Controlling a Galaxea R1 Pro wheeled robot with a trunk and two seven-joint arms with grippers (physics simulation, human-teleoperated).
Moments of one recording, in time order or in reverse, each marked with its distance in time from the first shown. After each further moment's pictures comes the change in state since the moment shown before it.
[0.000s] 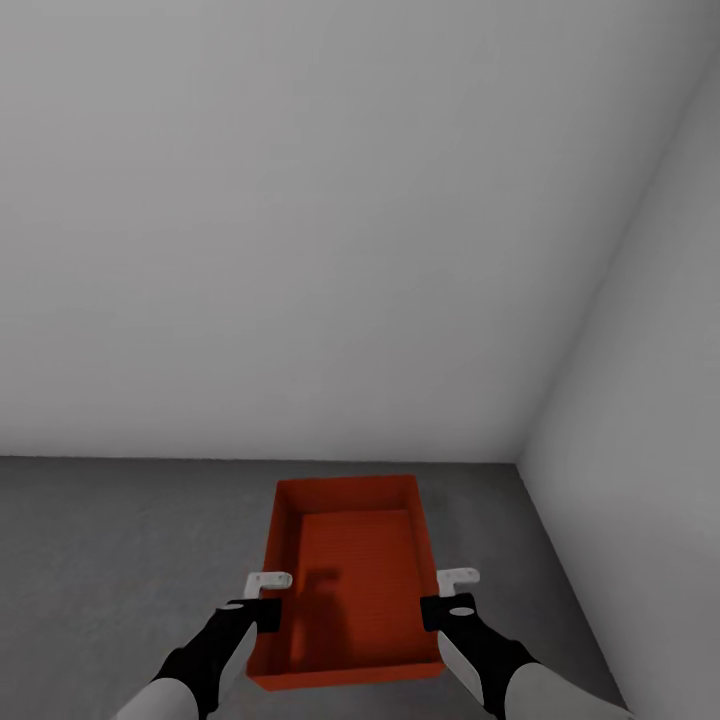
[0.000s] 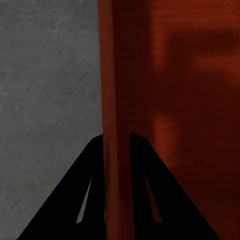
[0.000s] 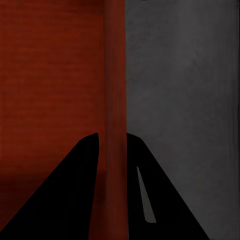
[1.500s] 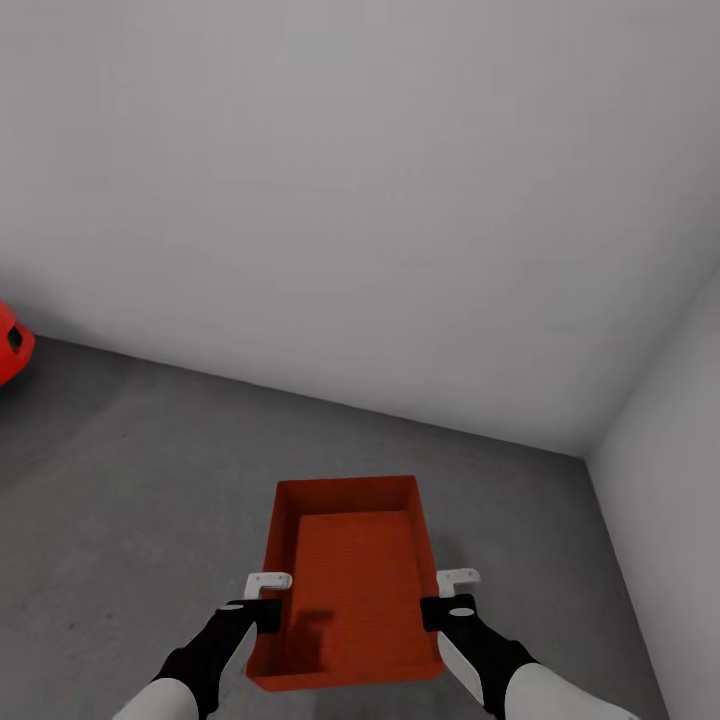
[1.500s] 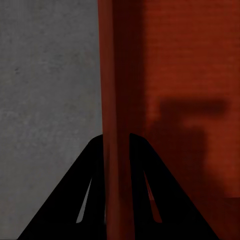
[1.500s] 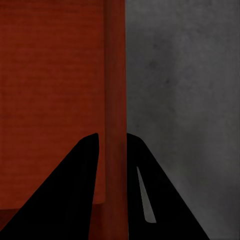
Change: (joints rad) left arm -0.001 0.000 -0.001 0.003 0.001 0.000 0.000; right arm 0.000 0.000 0.002 0.003 -0.003 0.000 0.001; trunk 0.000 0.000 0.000
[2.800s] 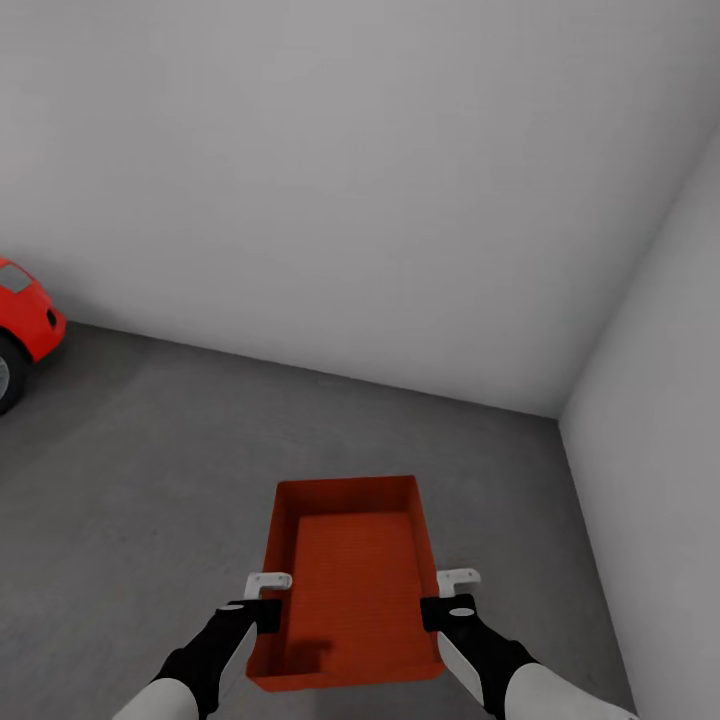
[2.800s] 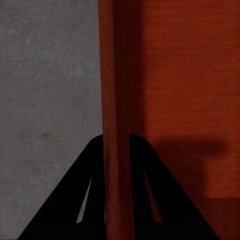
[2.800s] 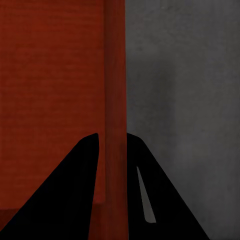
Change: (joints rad) left arm 0.000 0.000 0.000 0.001 0.000 0.000 0.000; right arm 0.000 0.000 0.002 0.001 -0.003 0.000 -0.001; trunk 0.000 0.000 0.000
